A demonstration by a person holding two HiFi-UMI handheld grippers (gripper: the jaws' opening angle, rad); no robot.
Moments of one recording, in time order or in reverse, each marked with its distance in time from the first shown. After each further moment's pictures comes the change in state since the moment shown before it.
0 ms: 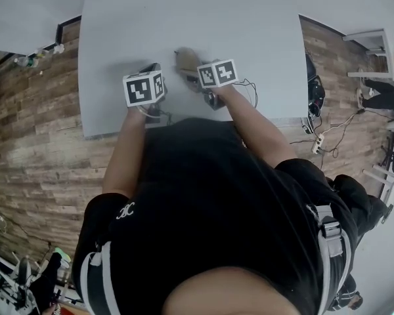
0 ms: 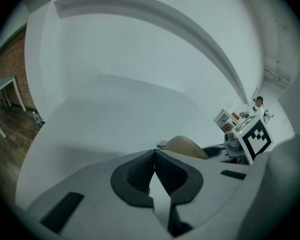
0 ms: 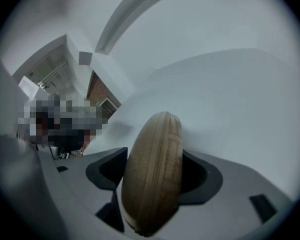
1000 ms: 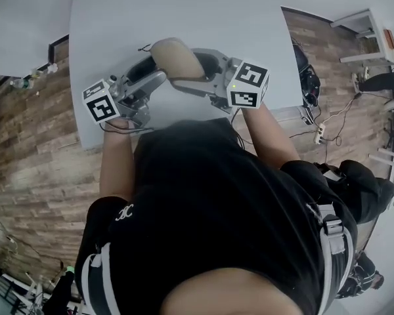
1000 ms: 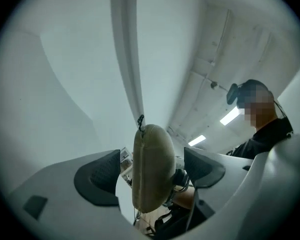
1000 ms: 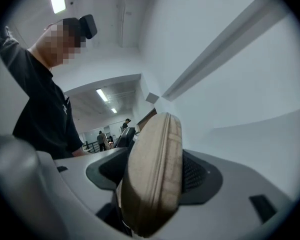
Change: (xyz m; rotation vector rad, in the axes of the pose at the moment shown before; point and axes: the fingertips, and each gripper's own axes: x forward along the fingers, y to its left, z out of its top) left arm -0.140 -0.128 0.078 -0.121 -0.400 -1.202; right arm -0.183 0.157 0.080 -0.453 -0.513 0.513
